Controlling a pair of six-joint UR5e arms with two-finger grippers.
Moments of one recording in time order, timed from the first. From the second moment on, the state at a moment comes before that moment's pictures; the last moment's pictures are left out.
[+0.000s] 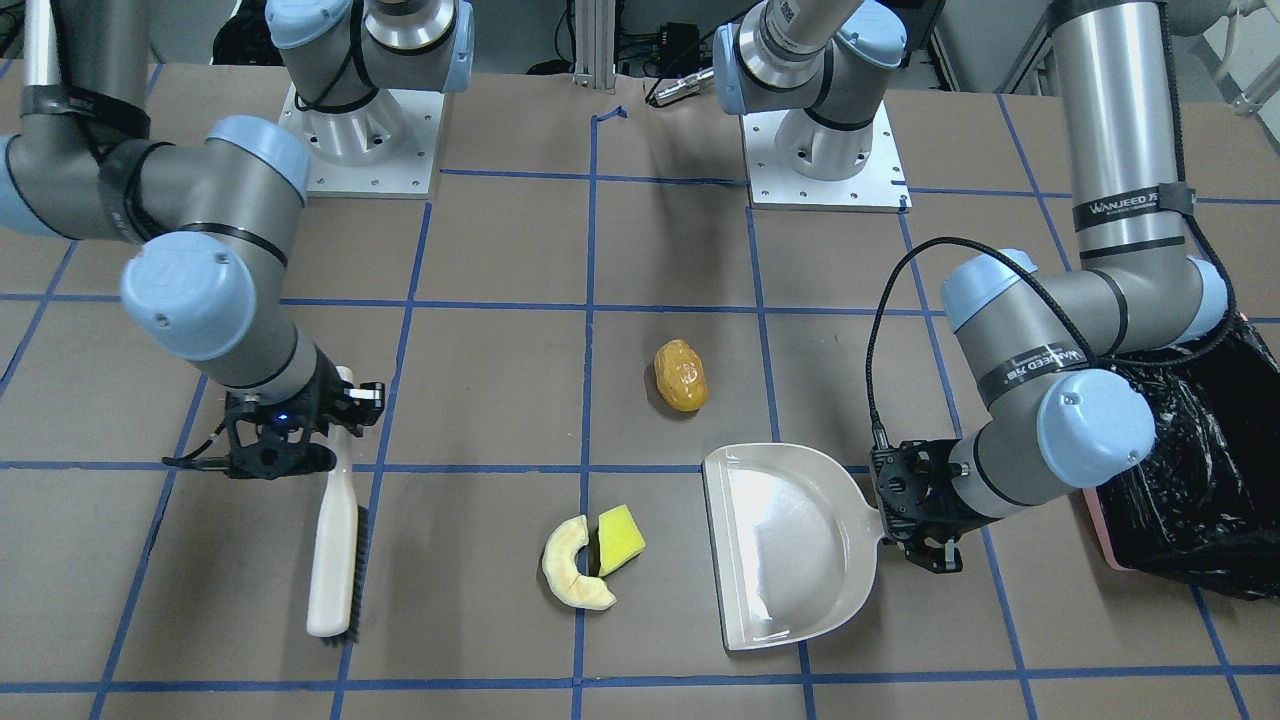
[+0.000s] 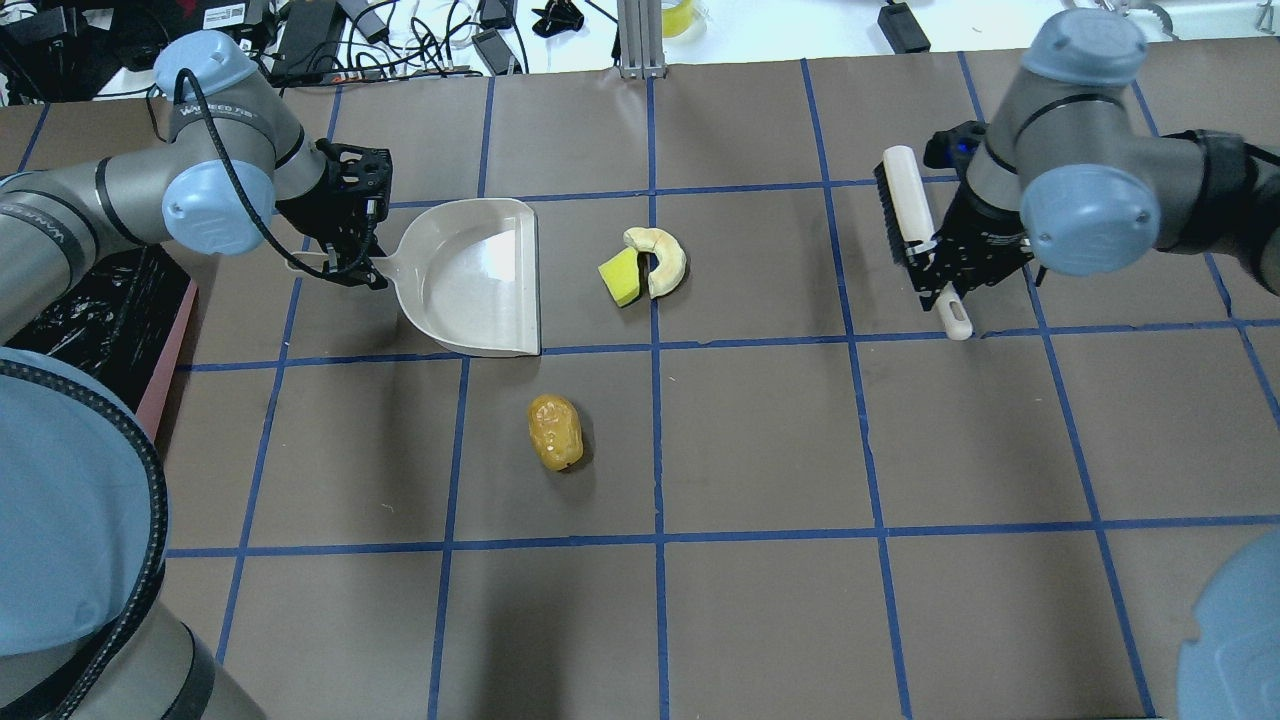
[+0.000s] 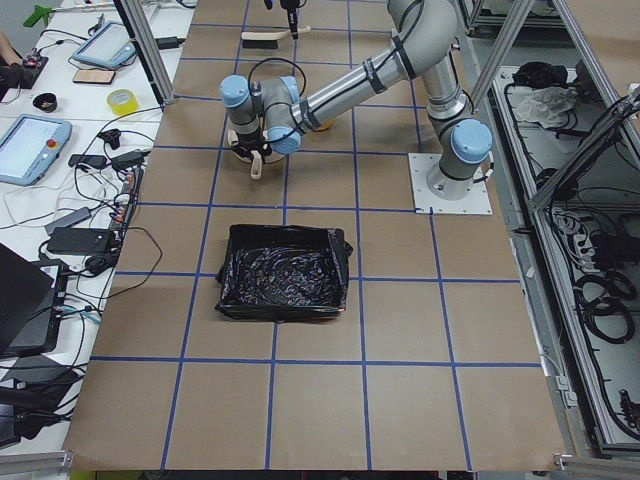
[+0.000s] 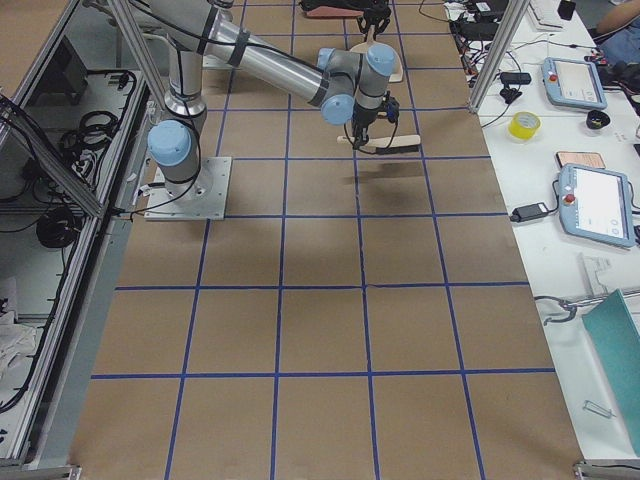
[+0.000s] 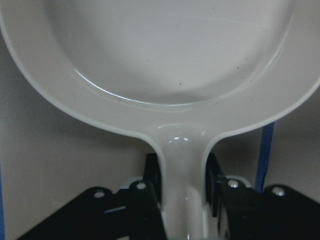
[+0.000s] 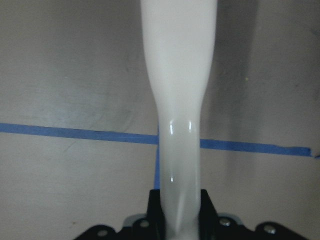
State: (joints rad) left arm -1.38 -2.08 -1.60 -1.11 1.49 1.68; right arm 1.57 -1.24 1.75 -1.96 -1.57 -0.10
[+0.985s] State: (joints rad) left arm -1.39 -2.07 -1.60 -1.11 1.49 1.68; right arm 1.86 -1.09 1.60 -1.91 -1.56 0.26
